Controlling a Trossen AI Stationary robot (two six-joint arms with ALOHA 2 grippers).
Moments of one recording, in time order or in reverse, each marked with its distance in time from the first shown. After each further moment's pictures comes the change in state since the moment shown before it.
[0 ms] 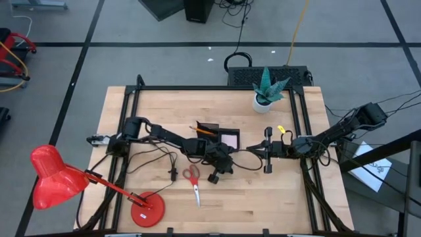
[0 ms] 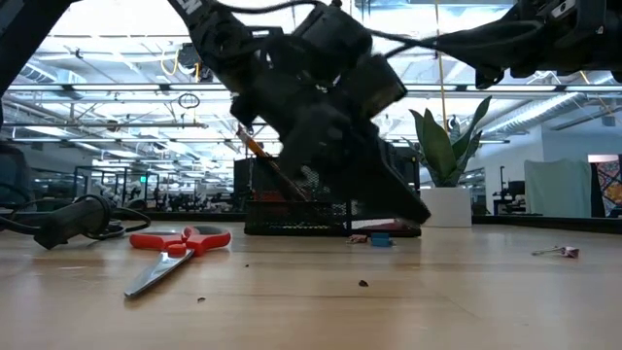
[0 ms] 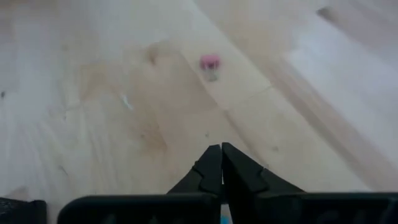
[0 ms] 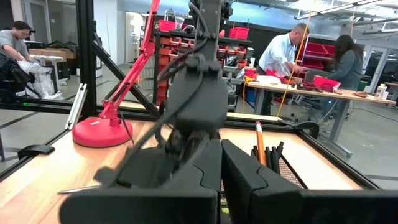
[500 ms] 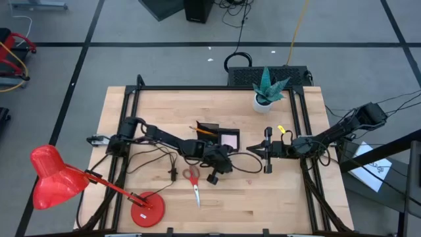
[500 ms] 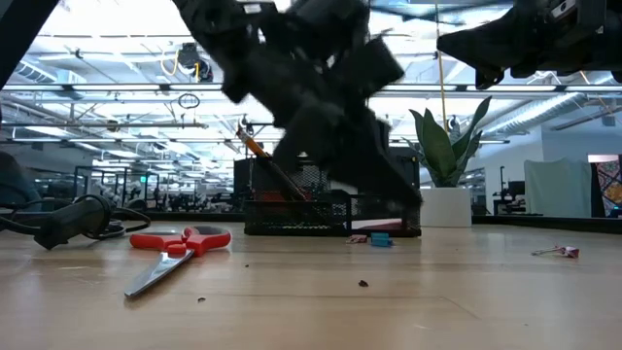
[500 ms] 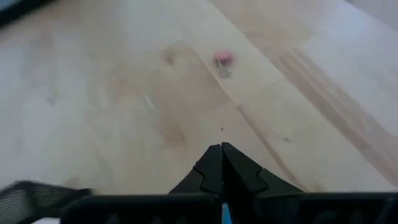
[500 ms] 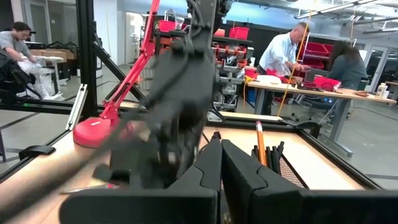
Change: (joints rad) left arm -0.037 -0.055 0.002 -0.073 -0.151 0.081; right arm 0.000 0.000 0.000 0.000 0.000 0.004
